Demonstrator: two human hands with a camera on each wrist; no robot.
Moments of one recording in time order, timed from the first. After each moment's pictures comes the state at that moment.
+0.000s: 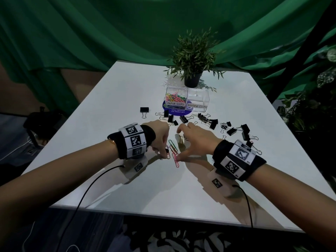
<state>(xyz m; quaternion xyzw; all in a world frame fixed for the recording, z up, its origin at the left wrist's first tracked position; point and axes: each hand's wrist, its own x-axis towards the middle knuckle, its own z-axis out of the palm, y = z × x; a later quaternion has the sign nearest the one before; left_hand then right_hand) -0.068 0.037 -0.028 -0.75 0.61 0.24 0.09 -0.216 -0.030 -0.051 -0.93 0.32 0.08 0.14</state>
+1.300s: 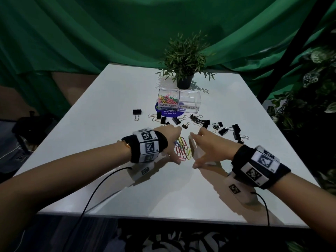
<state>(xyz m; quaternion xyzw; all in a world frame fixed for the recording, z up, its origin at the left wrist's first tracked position) -0.112 0.017 -0.037 -0.73 0.66 0.17 0.09 -0.272 -0.048 -0.046 -0.94 0.30 0.13 0.12</state>
